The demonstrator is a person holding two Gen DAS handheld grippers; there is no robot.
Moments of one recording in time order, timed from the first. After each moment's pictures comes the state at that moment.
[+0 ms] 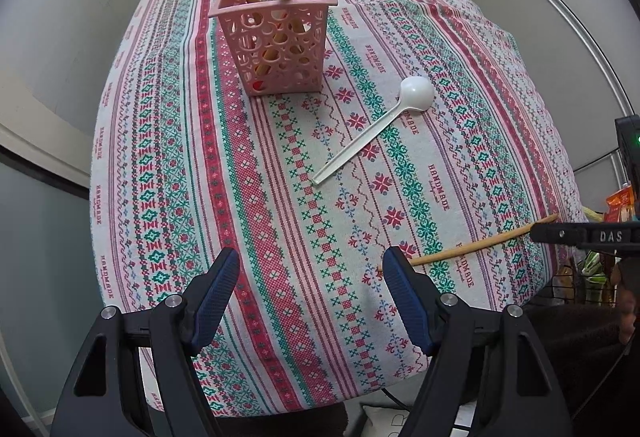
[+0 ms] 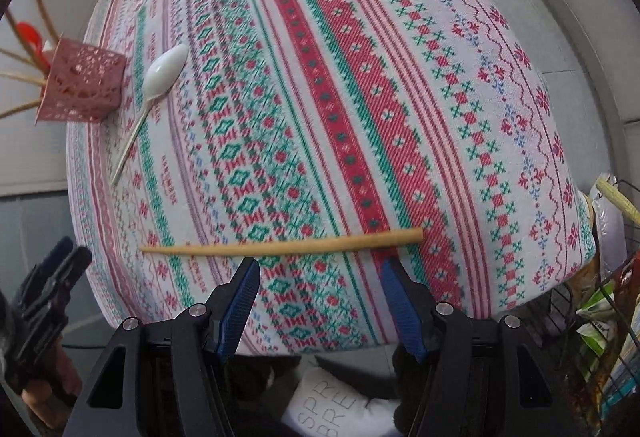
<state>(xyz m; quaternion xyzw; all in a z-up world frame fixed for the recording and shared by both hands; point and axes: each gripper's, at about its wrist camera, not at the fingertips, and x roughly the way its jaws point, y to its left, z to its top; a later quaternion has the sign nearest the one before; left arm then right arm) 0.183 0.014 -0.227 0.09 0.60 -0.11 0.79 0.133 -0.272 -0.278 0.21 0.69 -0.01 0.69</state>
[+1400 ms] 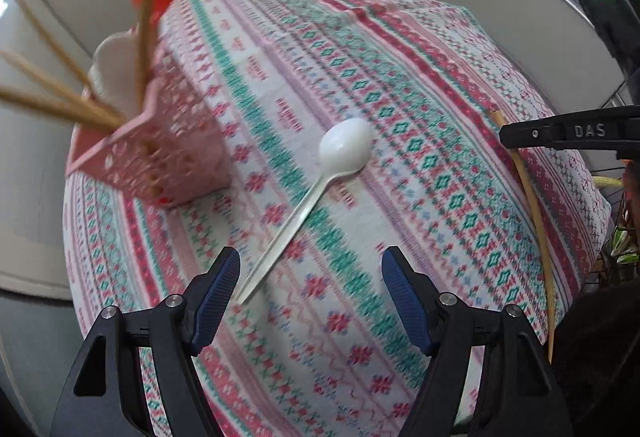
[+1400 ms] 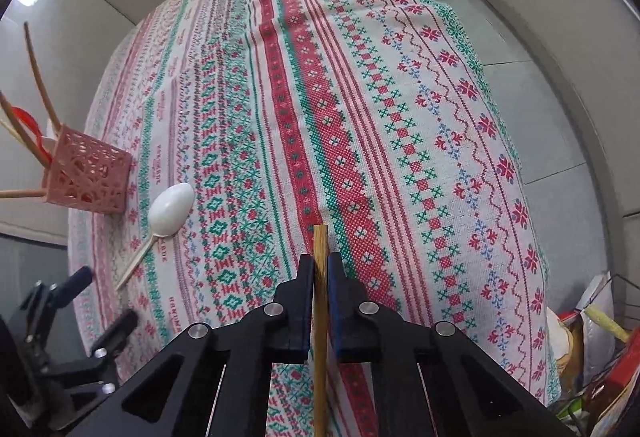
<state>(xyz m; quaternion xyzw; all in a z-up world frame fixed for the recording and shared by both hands) 0.218 -0.084 -0.248 0.20 0.54 -0.17 0.80 0.234 -0.284 -0.259 0.18 0.59 0.01 0.79</state>
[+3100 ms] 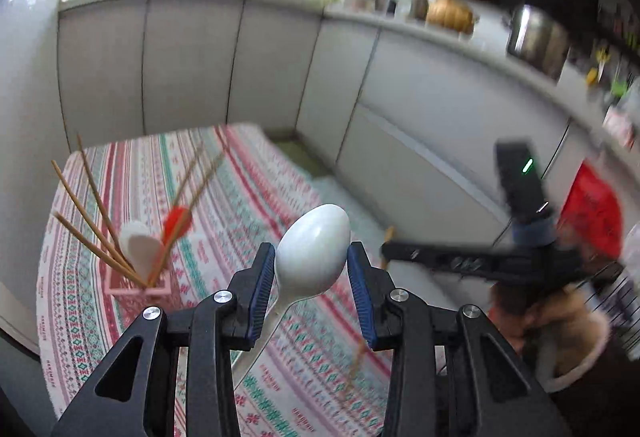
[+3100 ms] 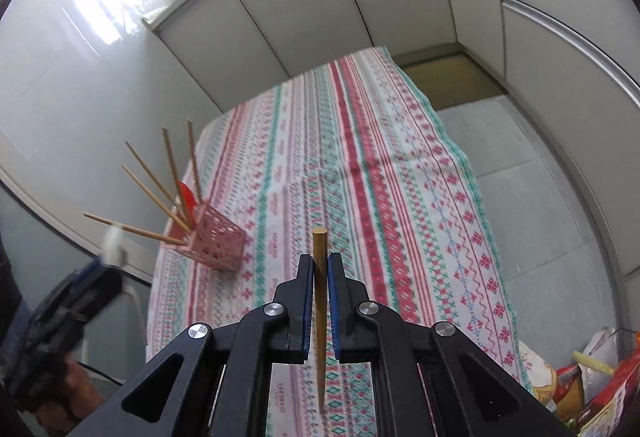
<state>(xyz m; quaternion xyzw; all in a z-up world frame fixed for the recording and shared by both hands) 0.172 -0.042 -0.075 -0.04 0.31 -0.31 0.90 0.179 -0.283 -0.123 0.19 0.42 0.07 0.88</state>
